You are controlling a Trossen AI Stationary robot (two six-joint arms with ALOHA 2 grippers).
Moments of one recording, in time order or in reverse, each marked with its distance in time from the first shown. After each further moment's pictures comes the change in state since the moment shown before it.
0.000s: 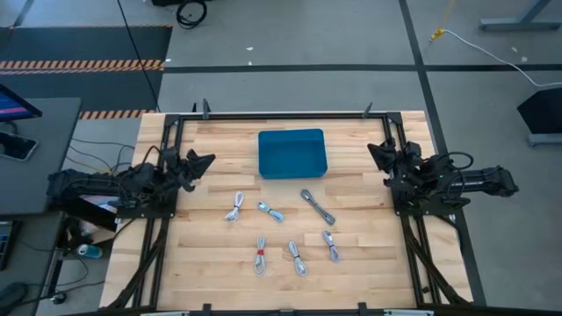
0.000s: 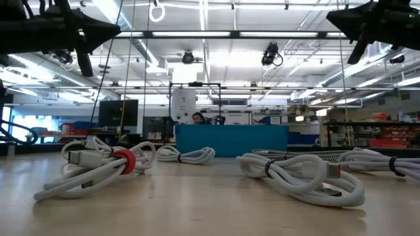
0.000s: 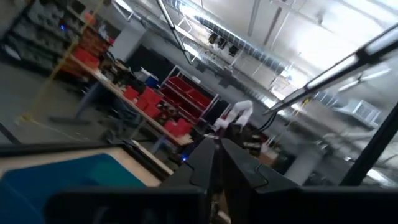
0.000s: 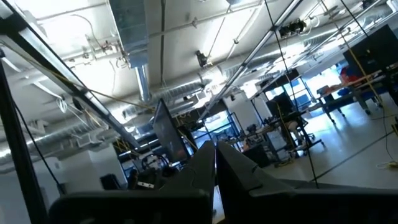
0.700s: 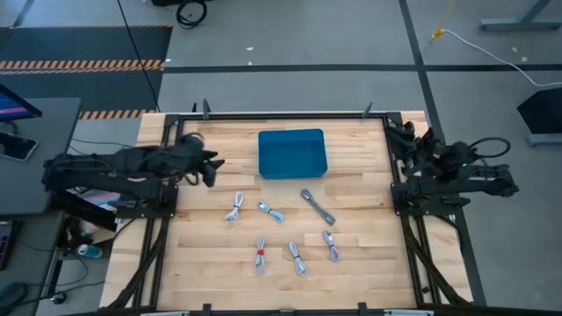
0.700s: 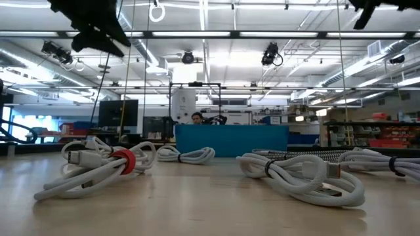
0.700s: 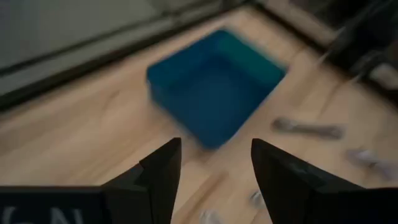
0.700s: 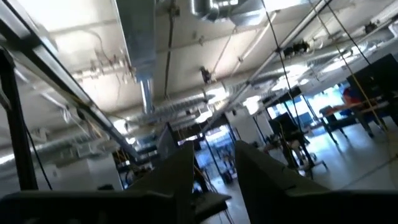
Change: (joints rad) left arm -0.001 0.470 0.790 -1.347 -0.079 -0.093; right arm 0.000 0.006 0.330 -0.292 -0.012 -0.078
